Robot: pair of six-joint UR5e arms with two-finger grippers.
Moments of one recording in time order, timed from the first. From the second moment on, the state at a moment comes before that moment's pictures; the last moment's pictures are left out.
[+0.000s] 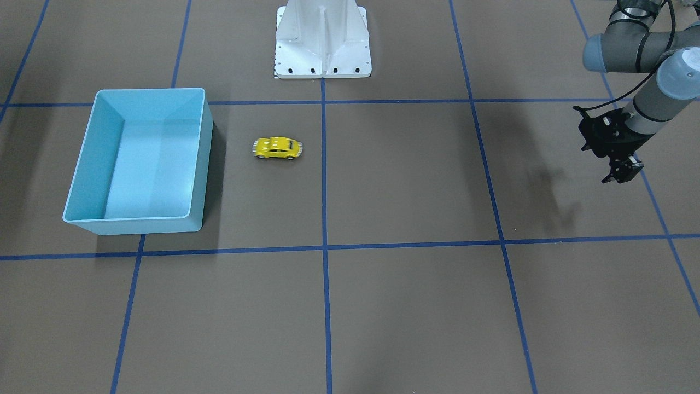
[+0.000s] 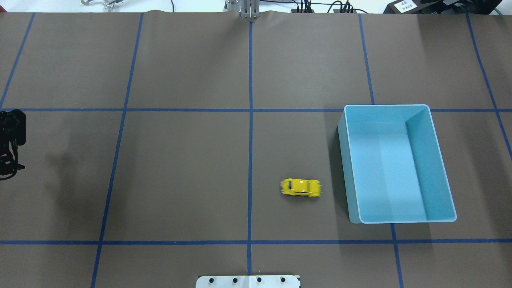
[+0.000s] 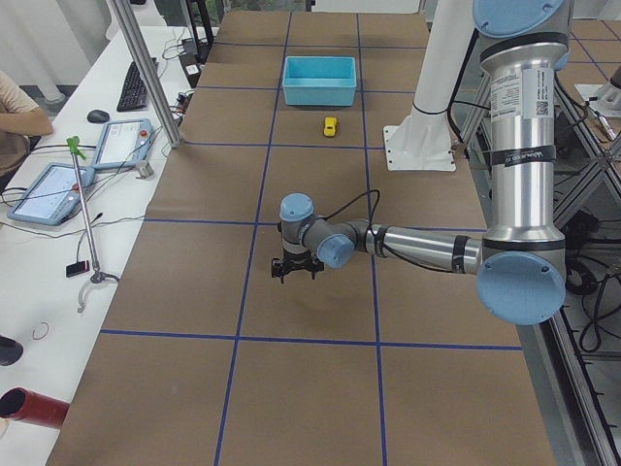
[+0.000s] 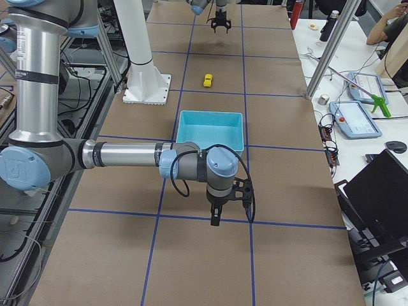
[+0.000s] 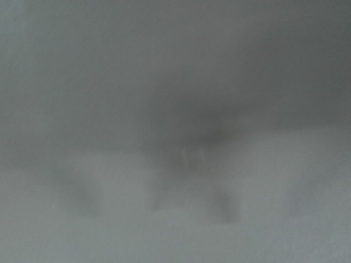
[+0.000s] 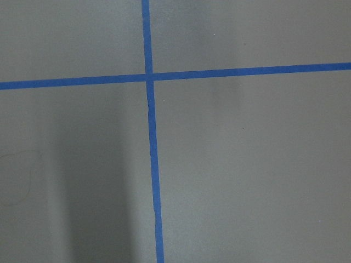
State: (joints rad) left arm -0.99 -1.48 -1.70 -2.00 -2.12 0.48; right arm 1.60 -1.68 1.73 -1.64 2.31 0.03
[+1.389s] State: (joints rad) left arm -1.54 -1.53 -1.72 -1.55 -2.33 0.10; right arm 1.33 -1.68 2.08 -1.50 2.37 0.04
